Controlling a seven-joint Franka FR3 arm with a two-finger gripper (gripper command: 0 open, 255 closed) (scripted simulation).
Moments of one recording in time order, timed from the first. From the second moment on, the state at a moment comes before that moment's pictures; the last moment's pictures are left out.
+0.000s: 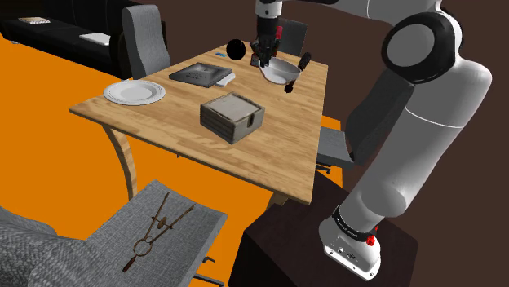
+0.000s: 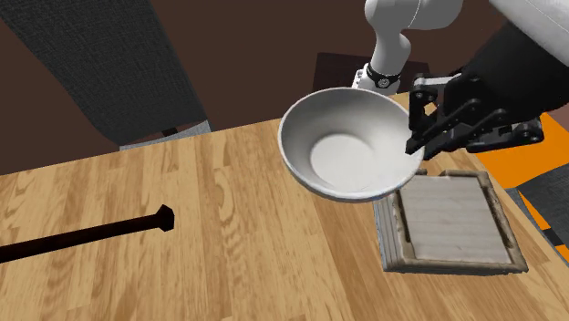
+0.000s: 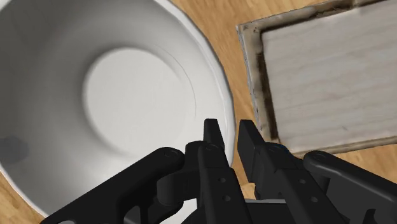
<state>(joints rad) 0.05 0.11 -0.14 -1.52 -0.14 1.59 0.09</state>
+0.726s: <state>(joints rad) 0.19 0.22 -0.04 -1.32 -0.14 1.46 0.32</state>
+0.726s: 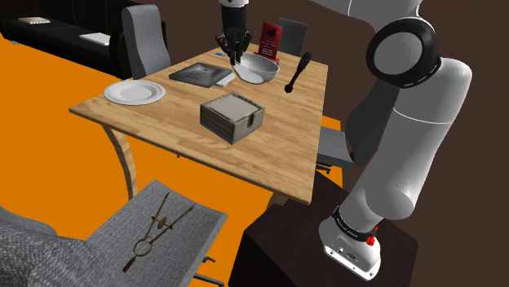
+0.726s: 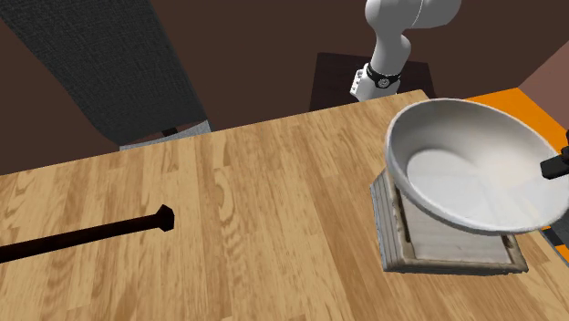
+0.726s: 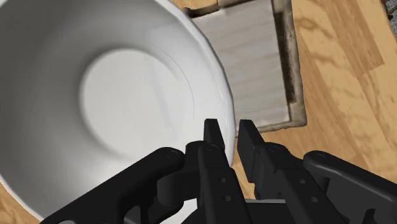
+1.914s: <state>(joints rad) 0.26 0.27 0.00 -1.41 -0.14 1.58 0.45</state>
